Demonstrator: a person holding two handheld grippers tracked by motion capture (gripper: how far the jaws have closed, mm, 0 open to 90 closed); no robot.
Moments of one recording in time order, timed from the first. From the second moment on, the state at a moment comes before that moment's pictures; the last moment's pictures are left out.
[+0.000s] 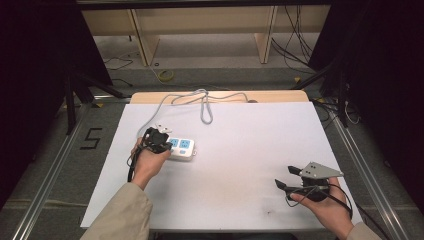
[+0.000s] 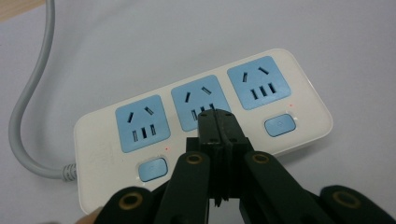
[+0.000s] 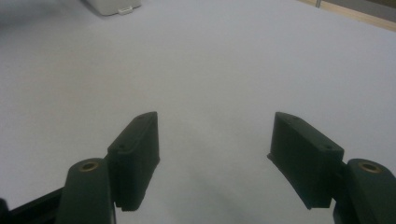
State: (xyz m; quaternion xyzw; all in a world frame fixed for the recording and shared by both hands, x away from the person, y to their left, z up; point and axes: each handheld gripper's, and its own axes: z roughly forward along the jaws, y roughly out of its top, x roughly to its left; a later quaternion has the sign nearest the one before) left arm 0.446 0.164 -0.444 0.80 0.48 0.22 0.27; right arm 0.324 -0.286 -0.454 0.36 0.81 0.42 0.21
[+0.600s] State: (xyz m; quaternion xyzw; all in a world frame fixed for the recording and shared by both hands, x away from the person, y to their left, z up) left arm 0.453 0.162 -0.451 0.81 0.48 0.21 0.26; right arm 0.324 -0.285 -0.455 0.36 0.81 0.42 0.21
